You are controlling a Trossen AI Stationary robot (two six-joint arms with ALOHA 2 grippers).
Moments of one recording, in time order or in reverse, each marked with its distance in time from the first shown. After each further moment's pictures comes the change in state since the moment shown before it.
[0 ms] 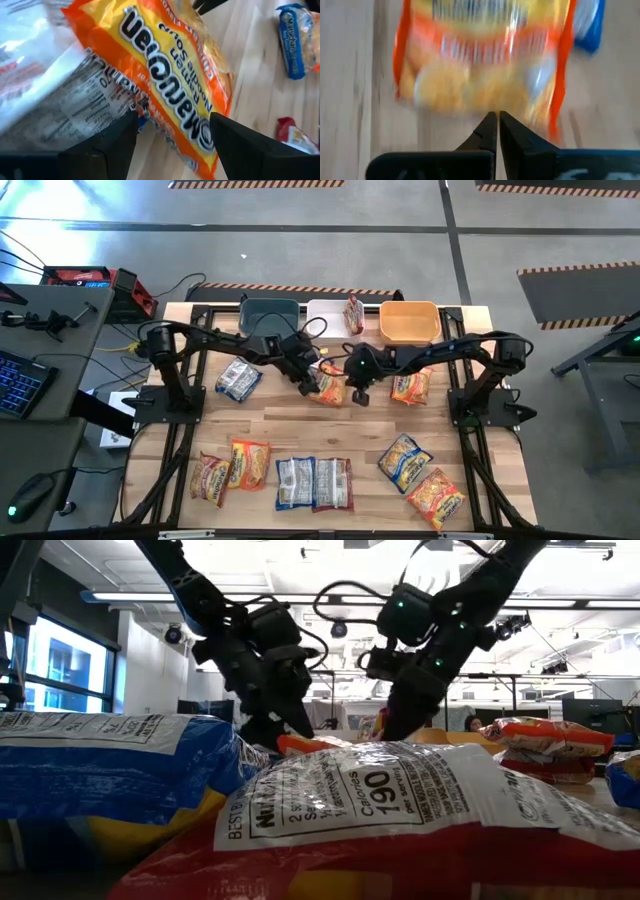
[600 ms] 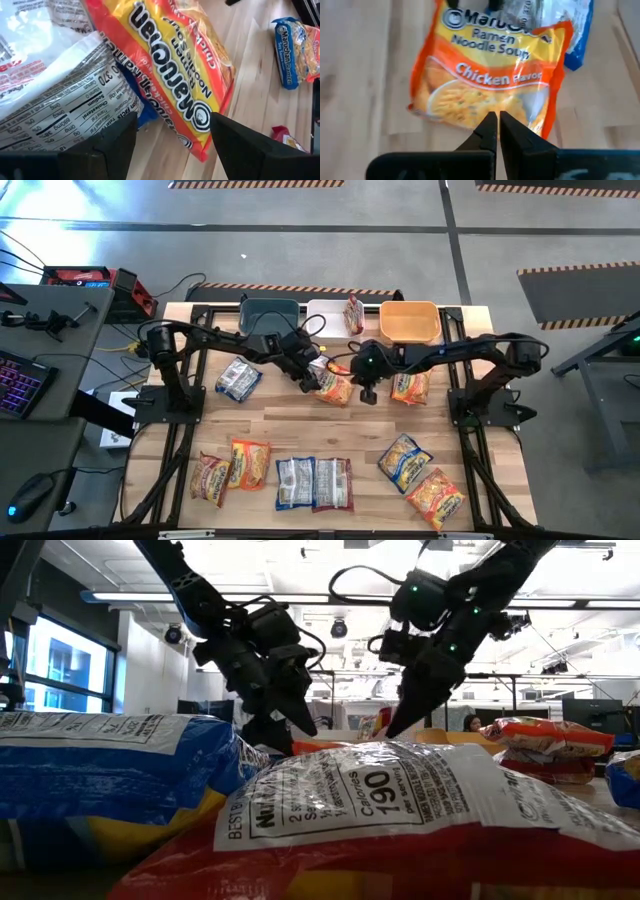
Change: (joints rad) left arm 0.022 0.001 -0.002 0.036 0.008 -0.032; right arm -0.001 -0.117 -0.032 -0.084 -0.010 -0.072
